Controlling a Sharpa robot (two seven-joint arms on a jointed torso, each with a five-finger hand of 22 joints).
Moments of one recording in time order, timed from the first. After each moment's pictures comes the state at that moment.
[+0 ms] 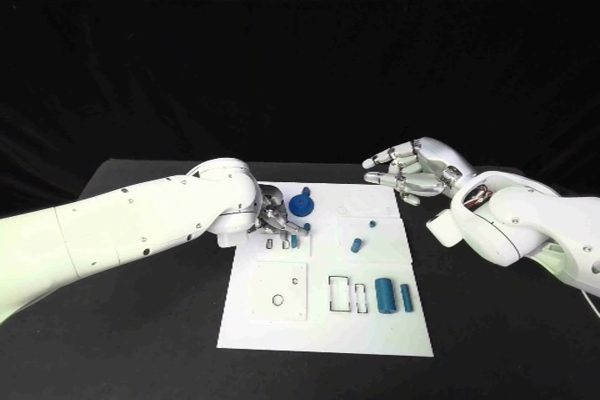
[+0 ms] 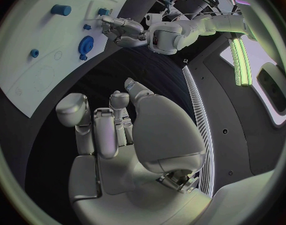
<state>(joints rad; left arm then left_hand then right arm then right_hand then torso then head) 1.32 -0.62 -0.03 1.40 -1.05 0.23 -0.67 1.15 0.18 -0.39 0.28 0.05 0.81 0.06 0.80 0.67 1.21 -0.01 1.20 1.08 1.47 -0.06 1.57 1.31 0.04 1.47 0.05 1.48 1.31 1.32 -0.94 -0.06 1.65 -0.72 -0.40 0.11 1.33 -0.04 0.22 0.07 0.20 0.95 0.15 0.15 0.18 1.21 0.06 0.95 1.02 1.46 -0.02 1.41 1.31 0.11 1.26 0.08 1.24 0.90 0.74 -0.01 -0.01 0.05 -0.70</state>
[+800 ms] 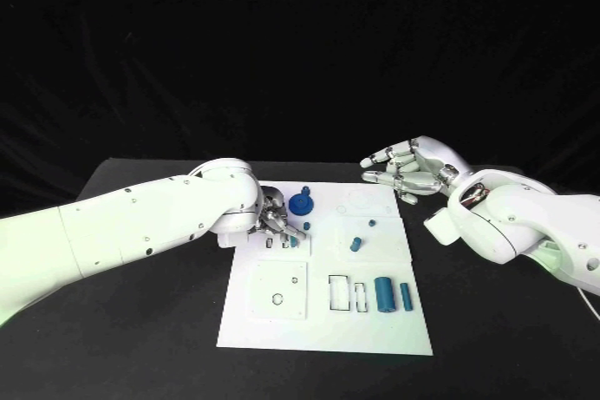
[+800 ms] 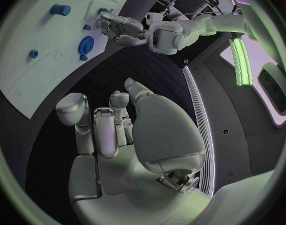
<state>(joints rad) 1.32 -0.61 -0.04 1.40 -1.04 0.25 -0.67 1.20 0.20 -0.36 0.27 0.05 0.80 0.06 0.81 0.69 1.21 -0.01 1.20 1.07 1.47 -0.06 1.57 1.31 0.04 1.46 0.05 1.48 1.31 1.32 -0.93 -0.06 1.65 -0.72 -0.40 0.11 1.33 -0.04 0.22 0.07 0.20 0.95 0.15 0.15 0.18 1.21 0.06 0.95 1.01 1.46 -0.02 1.41 1.31 0.11 1.25 0.09 1.23 0.89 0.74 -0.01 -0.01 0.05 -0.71</state>
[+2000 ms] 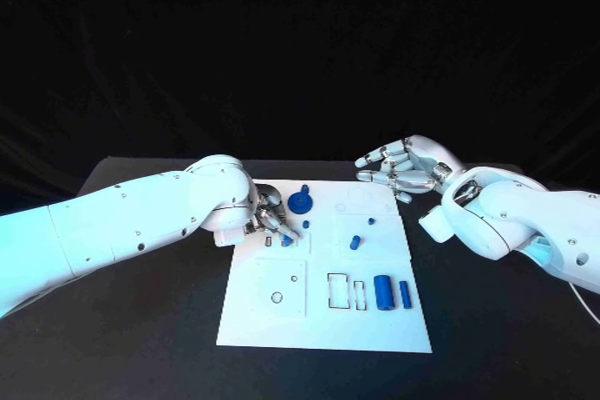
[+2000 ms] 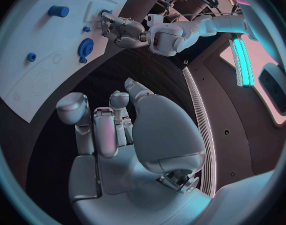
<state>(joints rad) 1.32 -0.63 -0.03 1.39 -0.97 0.25 -0.63 1.50 0.21 -0.21 0.21 0.05 0.75 0.05 0.77 0.68 1.19 -0.02 1.18 1.05 1.47 -0.07 1.57 1.31 0.04 1.47 0.04 1.48 1.31 1.32 -0.91 -0.06 1.63 -0.72 -0.38 0.10 1.33 -0.04 0.22 0.07 0.20 0.95 0.15 0.15 0.18 1.21 0.06 0.95 1.01 1.46 -0.02 1.40 1.31 0.11 1.25 0.08 1.22 0.88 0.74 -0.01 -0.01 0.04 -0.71</state>
